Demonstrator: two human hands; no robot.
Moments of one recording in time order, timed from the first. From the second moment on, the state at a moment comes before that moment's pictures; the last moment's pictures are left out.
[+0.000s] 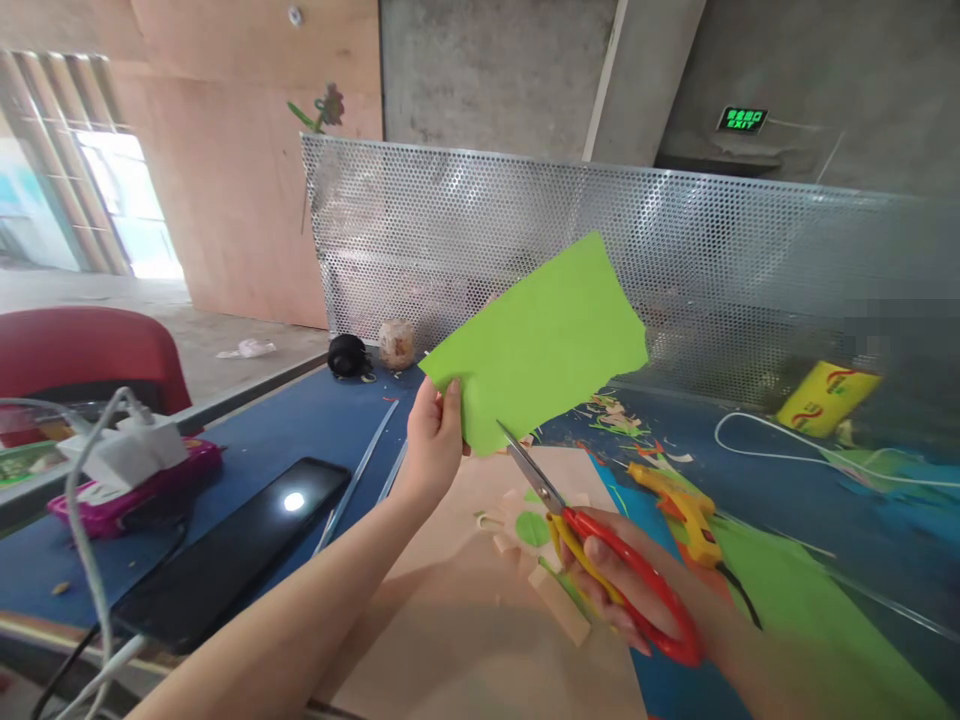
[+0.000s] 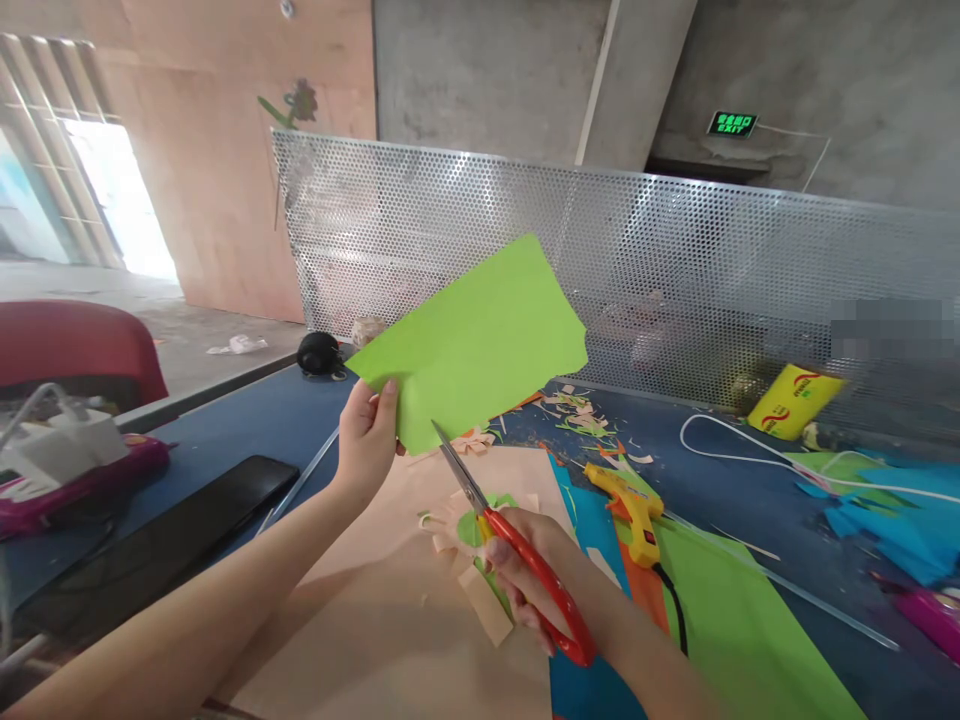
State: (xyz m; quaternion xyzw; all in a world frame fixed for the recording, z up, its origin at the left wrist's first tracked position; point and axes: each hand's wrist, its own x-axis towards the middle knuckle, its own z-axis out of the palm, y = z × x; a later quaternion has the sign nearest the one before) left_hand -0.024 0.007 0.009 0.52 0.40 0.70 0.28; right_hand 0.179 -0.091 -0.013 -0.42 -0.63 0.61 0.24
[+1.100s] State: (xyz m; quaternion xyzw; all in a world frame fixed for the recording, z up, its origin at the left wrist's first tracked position) left_hand -0.018 0.011 -0.004 0.57 0.39 0.68 0.24; right_hand 0.172 -0.068 -0.006 -0.40 -0.62 0.62 0.26
